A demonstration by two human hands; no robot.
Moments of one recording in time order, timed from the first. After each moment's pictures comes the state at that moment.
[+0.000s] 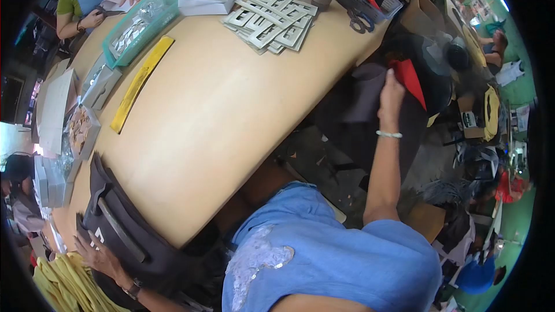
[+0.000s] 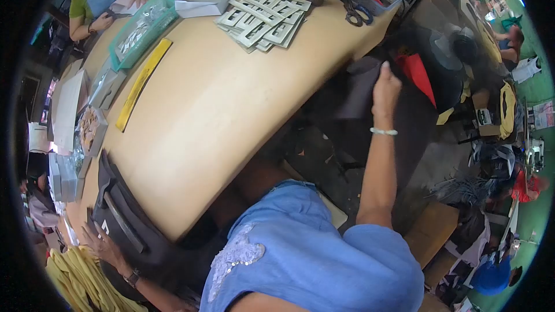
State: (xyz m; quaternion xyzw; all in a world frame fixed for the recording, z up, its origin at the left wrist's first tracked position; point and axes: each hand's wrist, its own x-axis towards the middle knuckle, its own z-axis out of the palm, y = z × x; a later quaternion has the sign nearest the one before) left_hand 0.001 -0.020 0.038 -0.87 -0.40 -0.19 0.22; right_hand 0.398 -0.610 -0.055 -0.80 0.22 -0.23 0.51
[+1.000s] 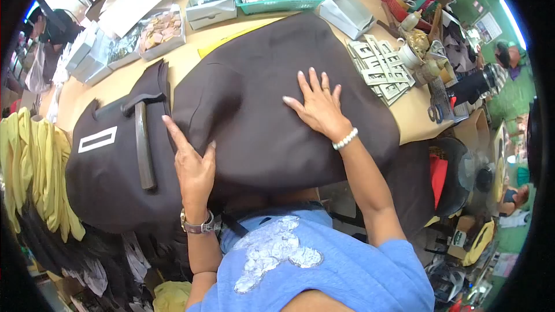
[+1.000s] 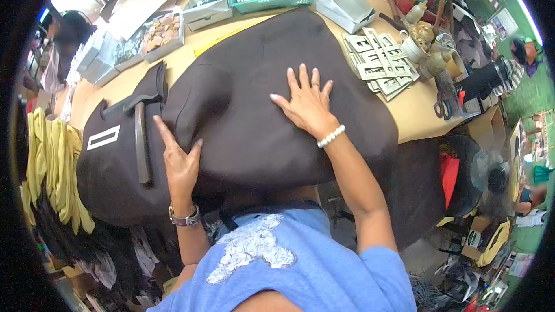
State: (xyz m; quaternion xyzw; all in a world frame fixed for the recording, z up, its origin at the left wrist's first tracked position) left_hand 0.119 -0.193 0.024 -0.79 -0.42 -0.27 -0.35; right_hand 0.351 -0.305 -0.022 -0.90 -0.43 0.04 0.09
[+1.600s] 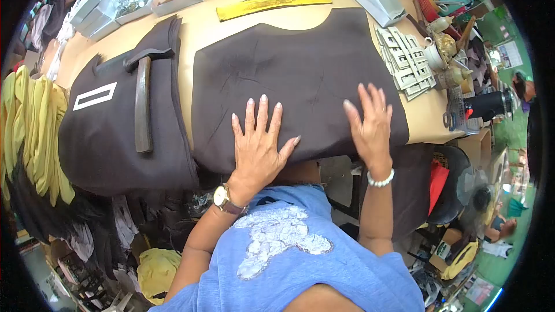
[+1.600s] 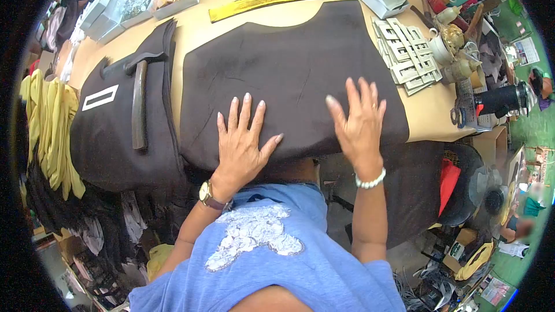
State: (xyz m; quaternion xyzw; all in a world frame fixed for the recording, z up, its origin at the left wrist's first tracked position) left_hand 0.143 -0.259 -0.039 -0.95 -0.25 -0.14 -0.13; right_hand 0.326 -0.390 -0.008 -0.91 -0.38 -0.04 0.17
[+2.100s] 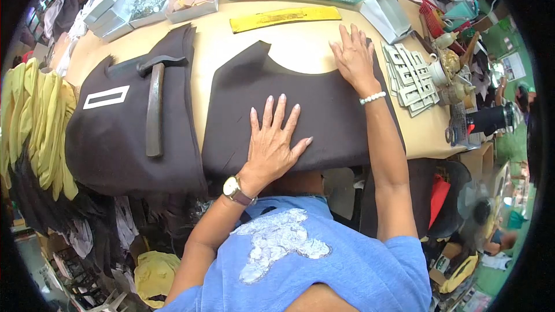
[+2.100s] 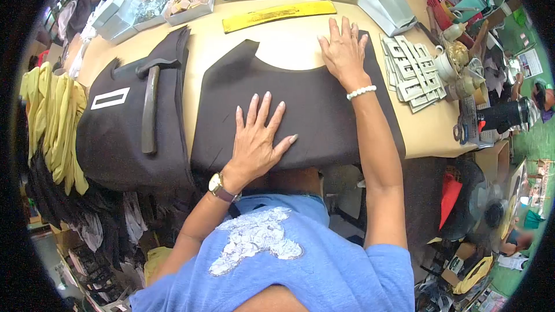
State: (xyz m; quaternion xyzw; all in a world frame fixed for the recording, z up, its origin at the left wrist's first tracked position) left_hand 0.166 -0.242 -0.047 -0.96 -0.21 -0.15 -0.14; right_hand 0.431 -0.252 -0.032 -0.87 -0.46 -0.14 0.12
